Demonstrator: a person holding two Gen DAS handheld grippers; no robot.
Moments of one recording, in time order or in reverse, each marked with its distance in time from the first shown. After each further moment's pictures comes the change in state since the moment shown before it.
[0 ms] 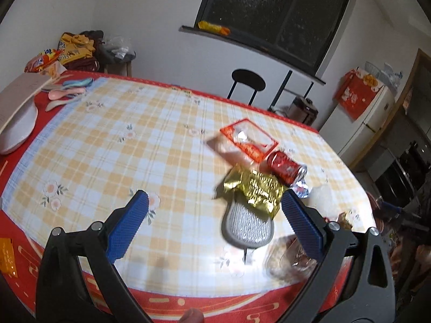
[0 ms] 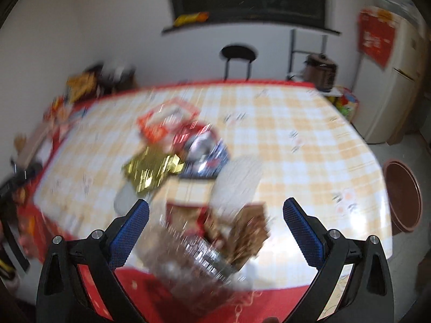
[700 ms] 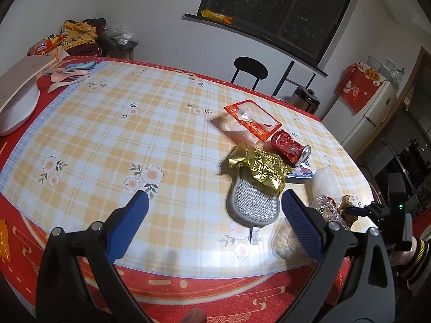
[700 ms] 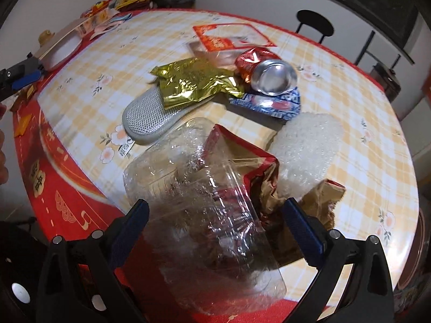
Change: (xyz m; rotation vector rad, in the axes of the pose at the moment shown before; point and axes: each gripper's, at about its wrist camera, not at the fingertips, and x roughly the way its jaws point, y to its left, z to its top) left arm 0.002 0.008 -0.030 -0.020 0.046 -0.002; right arm 0.088 0.046 -0.041 -0.378 0.271 0.128
